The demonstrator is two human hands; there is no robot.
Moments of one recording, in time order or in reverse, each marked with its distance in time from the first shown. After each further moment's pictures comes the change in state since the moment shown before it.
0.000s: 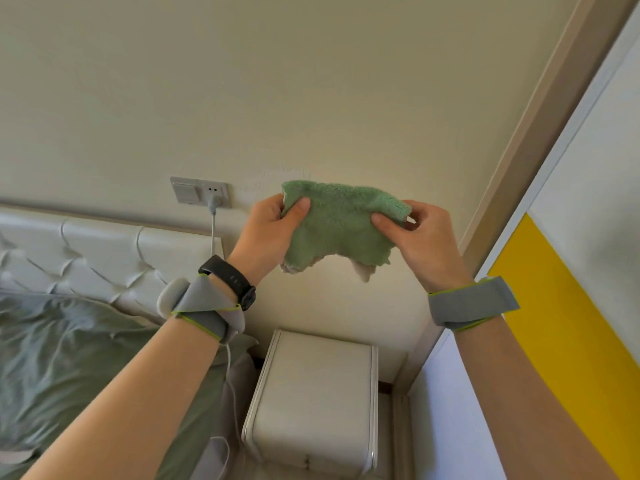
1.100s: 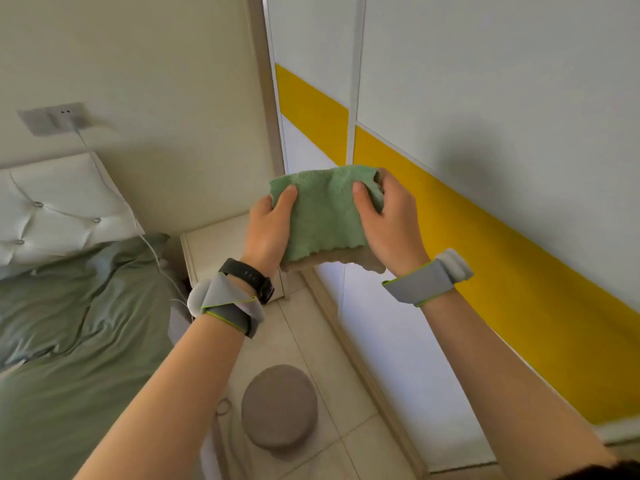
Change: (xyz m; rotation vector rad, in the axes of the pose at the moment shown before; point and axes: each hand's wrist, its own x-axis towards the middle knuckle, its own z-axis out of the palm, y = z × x) left_hand -0.667 0.083 -0.030 -0.221 -0.444 -0.251; right_hand -0.725 -0.245 -0.024 -0.482 0.610 0.000
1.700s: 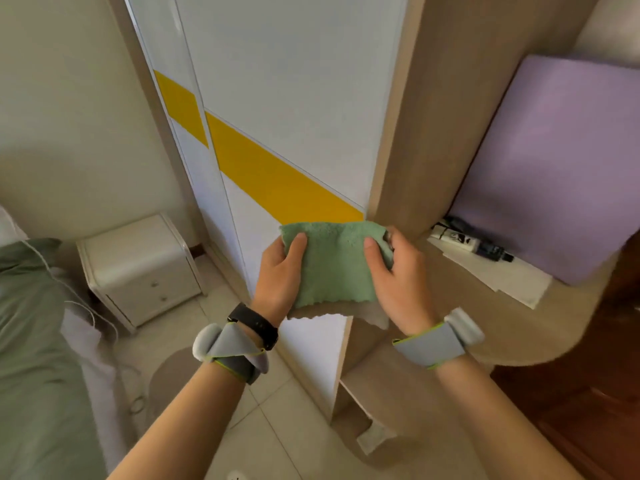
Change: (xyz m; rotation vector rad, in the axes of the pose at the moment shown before) left_hand -0.320 -0.075 0.218 0.088 -0.275 0.019; right_hand -0.264 0.005 -0.341 -0.121 0.139 0.083
